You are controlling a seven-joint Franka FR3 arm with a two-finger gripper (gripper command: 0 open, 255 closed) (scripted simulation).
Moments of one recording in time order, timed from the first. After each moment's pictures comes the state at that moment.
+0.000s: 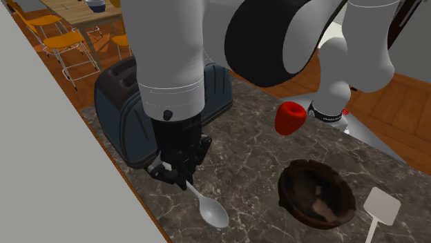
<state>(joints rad) 0.00 0.24 0.39 -1.77 0.09 2.11 1.36</state>
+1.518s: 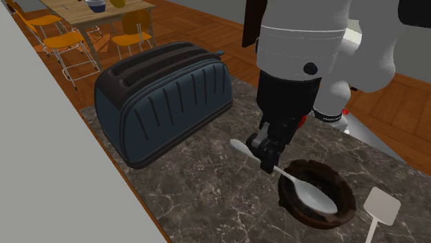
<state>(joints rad) 0.05 -0.21 0.45 -2.10 0.27 2.05 1.41</state>
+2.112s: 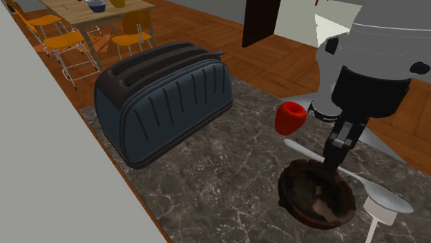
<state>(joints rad) 0.14 -0.46 0.49 -2.31 0.39 2.03 1.48</state>
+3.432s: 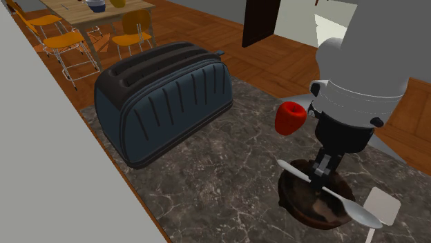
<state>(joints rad) 0.16 -0.41 0.54 -2.47 0.42 2.24 1.46</state>
